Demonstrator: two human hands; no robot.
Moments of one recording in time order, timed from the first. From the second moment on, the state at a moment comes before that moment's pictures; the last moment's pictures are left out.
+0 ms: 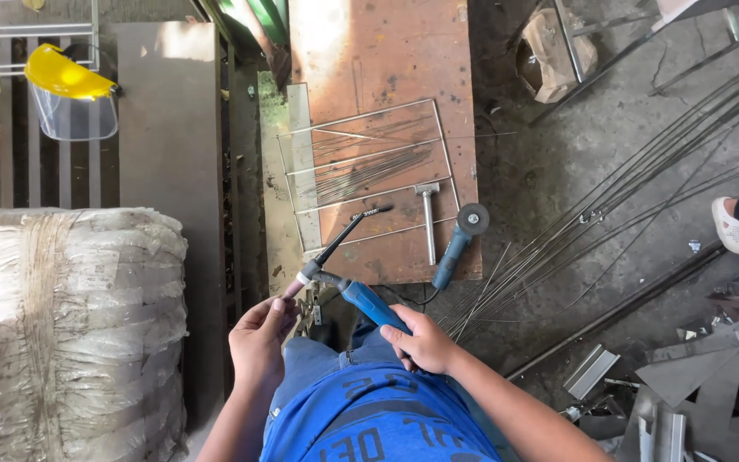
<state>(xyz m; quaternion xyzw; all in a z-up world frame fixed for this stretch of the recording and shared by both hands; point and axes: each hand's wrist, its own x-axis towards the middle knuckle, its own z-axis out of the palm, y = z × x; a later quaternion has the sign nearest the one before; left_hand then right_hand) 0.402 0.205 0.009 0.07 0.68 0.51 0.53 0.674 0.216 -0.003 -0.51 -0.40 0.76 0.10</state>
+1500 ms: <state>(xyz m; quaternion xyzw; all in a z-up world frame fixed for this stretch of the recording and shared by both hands) 0.332 0.192 -0.020 0.28 0.69 0.31 0.59 0.724 0.213 -0.005 -0.36 -0.66 0.63 0.21</state>
